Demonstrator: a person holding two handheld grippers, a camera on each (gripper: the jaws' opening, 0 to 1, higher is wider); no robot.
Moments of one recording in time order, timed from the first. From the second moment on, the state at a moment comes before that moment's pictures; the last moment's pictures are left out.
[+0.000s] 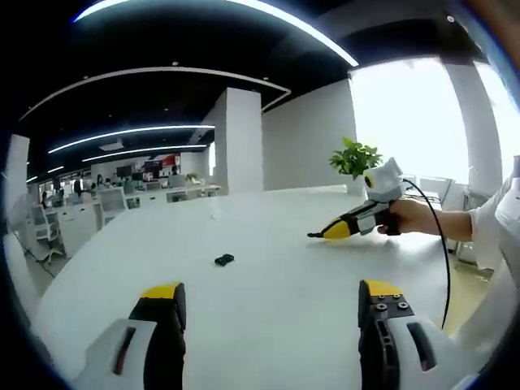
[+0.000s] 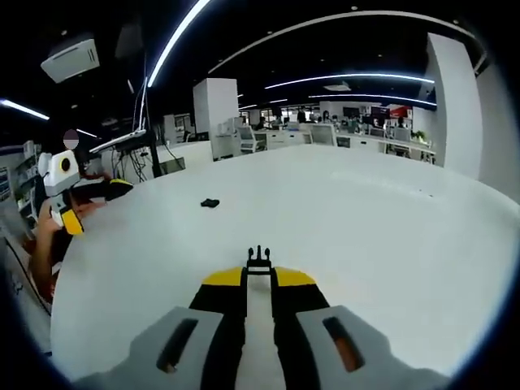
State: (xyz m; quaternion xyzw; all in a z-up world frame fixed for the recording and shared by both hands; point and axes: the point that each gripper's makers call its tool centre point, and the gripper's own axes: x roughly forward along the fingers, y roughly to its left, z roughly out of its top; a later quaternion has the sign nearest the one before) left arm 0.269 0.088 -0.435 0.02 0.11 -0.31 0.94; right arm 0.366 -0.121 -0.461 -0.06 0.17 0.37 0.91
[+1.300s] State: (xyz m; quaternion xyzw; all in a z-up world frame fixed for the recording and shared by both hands) left arm 0.390 0.090 -0.432 -0.01 0.11 -0.38 0.92; right arm 0.354 -0.117 -0.458 -0.07 0.16 0.43 0.89
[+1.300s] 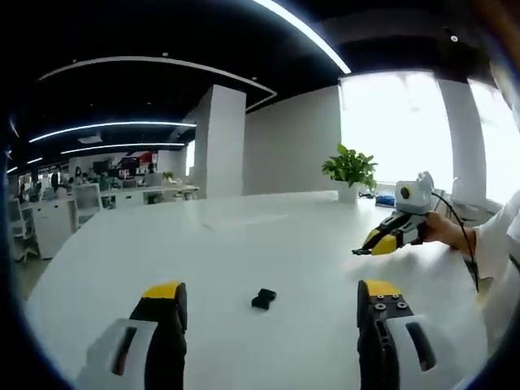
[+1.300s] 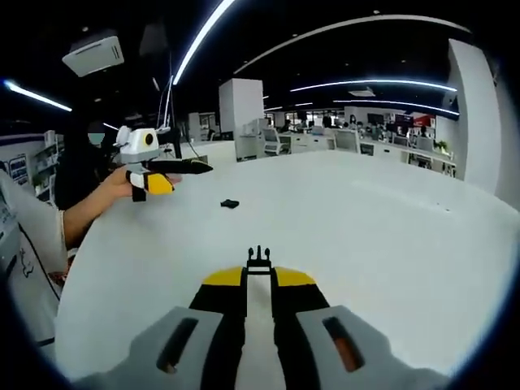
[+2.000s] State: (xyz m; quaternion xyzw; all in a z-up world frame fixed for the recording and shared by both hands) left arm 0.410 0.085 -0.447 0.07 0.12 -0.40 0.90; right arm 0.357 -0.121 -0.461 -0.06 0.17 0.43 0.89
